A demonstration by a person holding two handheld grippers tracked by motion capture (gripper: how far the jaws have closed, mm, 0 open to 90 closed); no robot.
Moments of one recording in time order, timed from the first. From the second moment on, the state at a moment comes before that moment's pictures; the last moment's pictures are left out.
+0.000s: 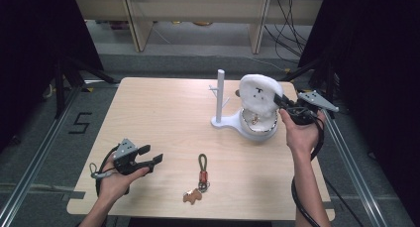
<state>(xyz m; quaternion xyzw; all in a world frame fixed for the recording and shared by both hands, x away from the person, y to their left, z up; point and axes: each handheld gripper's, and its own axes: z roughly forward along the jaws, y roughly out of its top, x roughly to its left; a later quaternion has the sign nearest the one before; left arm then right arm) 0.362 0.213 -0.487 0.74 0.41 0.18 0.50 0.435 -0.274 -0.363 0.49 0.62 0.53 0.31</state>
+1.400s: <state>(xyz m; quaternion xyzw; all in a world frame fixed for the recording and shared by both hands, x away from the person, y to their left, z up) 0.362 0.208 -0.494 0.74 0.41 0.17 0.50 0.457 -0.288 -0.408 0.55 0.69 0.38 0.29</state>
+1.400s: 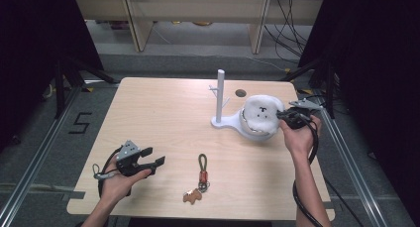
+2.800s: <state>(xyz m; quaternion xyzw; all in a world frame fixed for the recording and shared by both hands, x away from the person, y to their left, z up) 0.363 0.178 -0.471 0.77 0.39 0.12 0.49 0.409 -0.291 -0.417 0.58 0.66 0.39 0.28</state>
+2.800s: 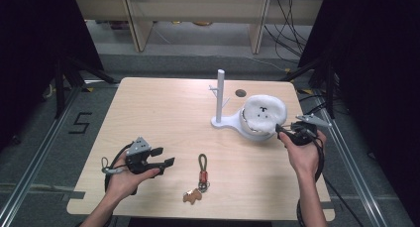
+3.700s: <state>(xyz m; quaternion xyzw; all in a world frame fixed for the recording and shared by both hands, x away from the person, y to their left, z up) 0.373 0.111 -0.450 0.86 0.38 0.03 0.34 0.366 -0.280 -0.460 0.61 0.69 0.34 0.19</state>
